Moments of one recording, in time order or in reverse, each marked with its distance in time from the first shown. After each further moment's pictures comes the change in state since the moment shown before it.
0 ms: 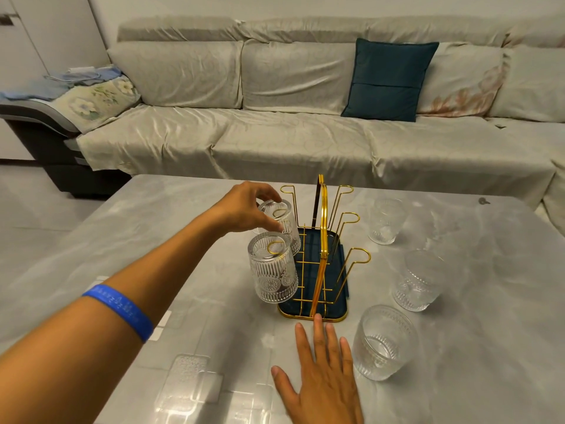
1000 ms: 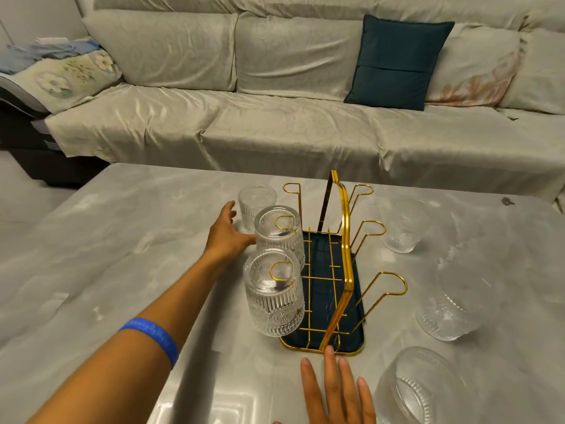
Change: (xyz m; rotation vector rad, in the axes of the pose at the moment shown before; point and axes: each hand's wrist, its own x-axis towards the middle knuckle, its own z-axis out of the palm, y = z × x) left_hand 0.043 -0.114 0.072 -0.360 0.297 -0.366; right_hand 0.013 0.026 0.055 -0.322 0.269 -0.187
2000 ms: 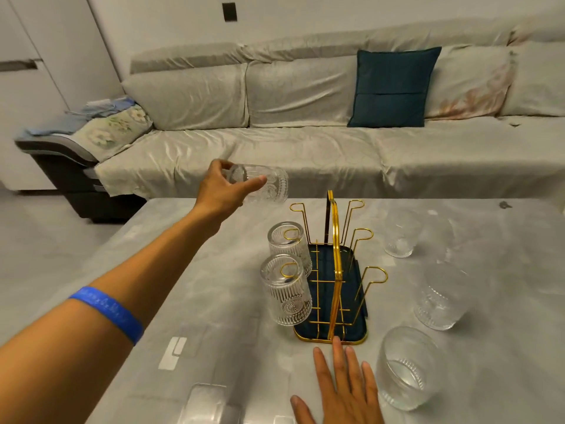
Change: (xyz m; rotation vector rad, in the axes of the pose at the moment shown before) left_hand -0.043 0.139 -0.087 -0.073 0.155 0.246; right_hand 0.007 -0.005 -0.029 0.310 -0.112 0.119
